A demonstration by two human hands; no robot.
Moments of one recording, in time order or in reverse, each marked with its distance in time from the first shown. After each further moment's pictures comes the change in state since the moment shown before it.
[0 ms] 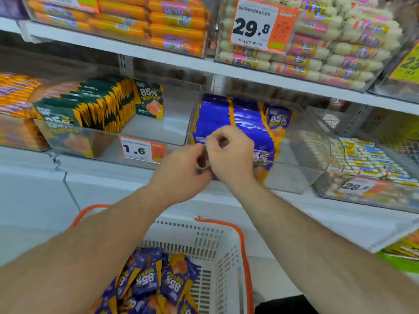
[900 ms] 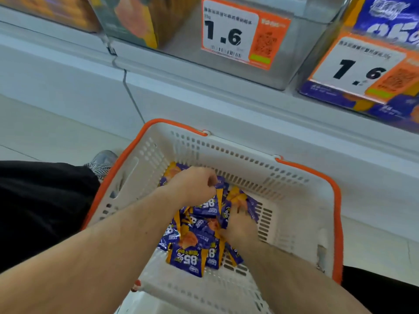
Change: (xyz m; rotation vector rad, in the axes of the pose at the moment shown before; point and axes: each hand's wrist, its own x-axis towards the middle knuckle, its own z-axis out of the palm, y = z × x) left_hand -0.144 -0.195 0.069 0.127 -0.735 -0.629; right_hand -0.333 0.191 0.137 -0.757 -1.355 0.433
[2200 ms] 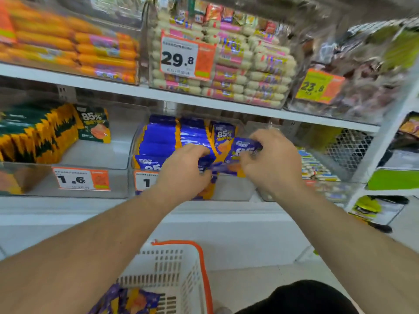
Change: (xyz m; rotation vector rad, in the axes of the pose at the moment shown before) left_hand -0.064 0.313 -0.116 -0.086 0.714 0.709; right_hand -0.277 0.153 -0.402 0.038 1.445 0.015
